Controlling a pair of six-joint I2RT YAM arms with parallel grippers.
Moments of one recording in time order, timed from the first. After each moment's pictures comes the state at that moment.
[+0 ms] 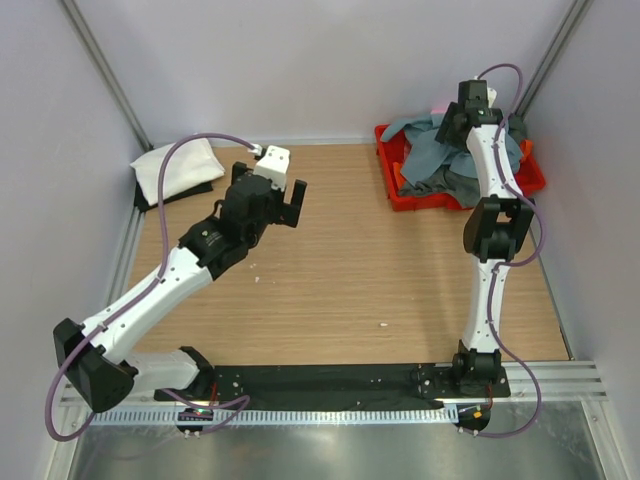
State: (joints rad) left arm -0.71 1.23 1.20 -0.33 -0.45 -0.03; right arm -0.04 2.37 2.43 -0.85 0.24 0.32
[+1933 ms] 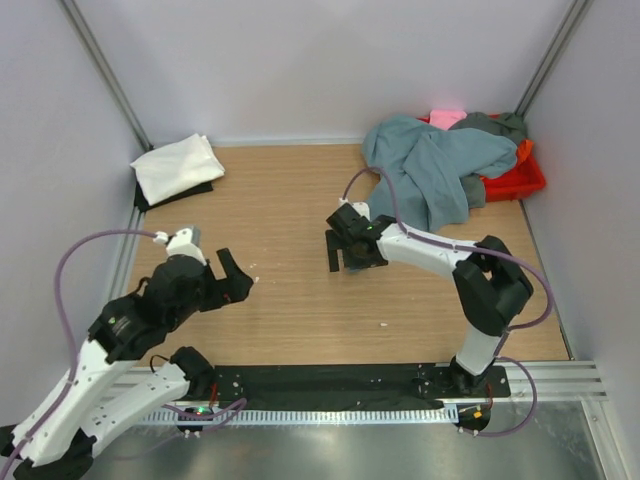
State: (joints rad) left arm -0.72 0.63 0.92 -1.01 -0.30 -0.80; right arm 0.74 1.71 1.17 -0.58 0.24 0.58
